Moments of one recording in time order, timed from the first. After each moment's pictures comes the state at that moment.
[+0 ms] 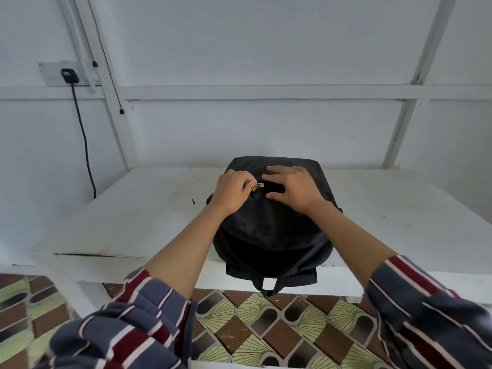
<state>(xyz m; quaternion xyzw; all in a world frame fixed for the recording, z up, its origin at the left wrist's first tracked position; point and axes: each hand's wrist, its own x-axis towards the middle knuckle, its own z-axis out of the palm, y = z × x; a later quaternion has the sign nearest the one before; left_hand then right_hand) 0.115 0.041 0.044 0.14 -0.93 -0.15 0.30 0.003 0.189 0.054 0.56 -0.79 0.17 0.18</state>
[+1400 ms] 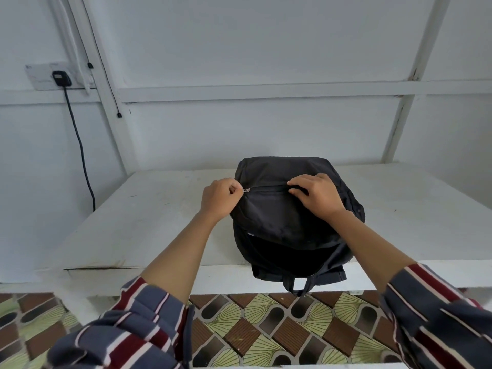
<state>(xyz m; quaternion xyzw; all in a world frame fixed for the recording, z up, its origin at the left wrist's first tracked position) 0.160 -0.013 0.035 0.20 -0.90 -0.25 0.28 0.005 0.179 0.020 0.50 -0.77 0.27 0.30</state>
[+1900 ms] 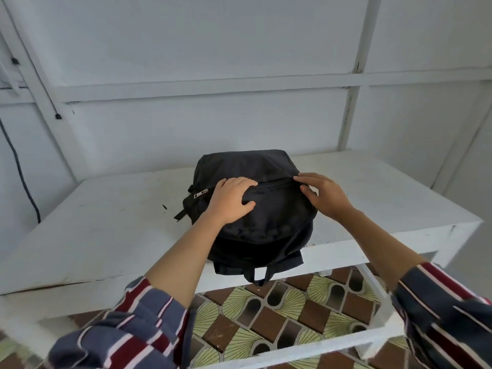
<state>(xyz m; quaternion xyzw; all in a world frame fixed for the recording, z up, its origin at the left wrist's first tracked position) 0.104 0.059 0.019 0.00 -0.97 -0.10 0.21 -0.014 0.288 0.012 0.39 -0.85 0.31 0.17</state>
